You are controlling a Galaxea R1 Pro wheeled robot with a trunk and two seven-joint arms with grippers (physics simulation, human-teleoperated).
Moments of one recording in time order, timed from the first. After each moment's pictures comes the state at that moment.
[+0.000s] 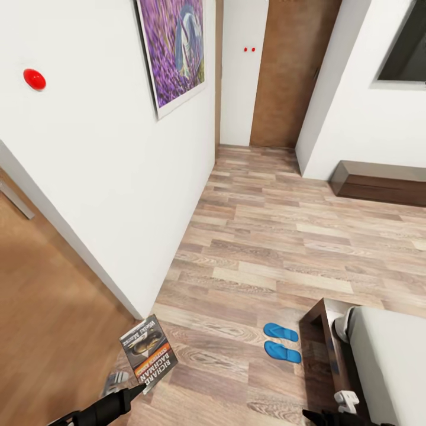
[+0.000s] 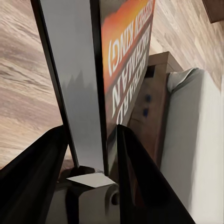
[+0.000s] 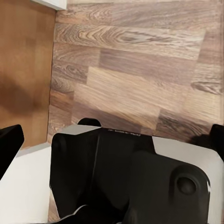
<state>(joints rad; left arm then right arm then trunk) -0.53 0.22 0.16 -0.02 0.26 -0.06 -1.03 -0.32 -0.36 0.03 -0.41 -0.30 0.17 0.91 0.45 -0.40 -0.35</state>
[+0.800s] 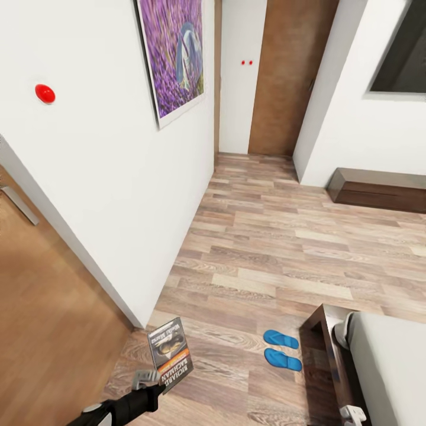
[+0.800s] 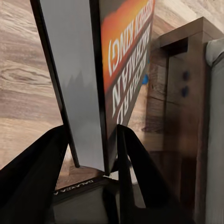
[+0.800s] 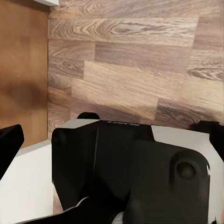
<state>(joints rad) -0.53 0.08 0.01 -0.11 0.18 -0.10 -0.70 -0.32 -0.36 0.04 -0.31 -0.30 0.16 0.91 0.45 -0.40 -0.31</state>
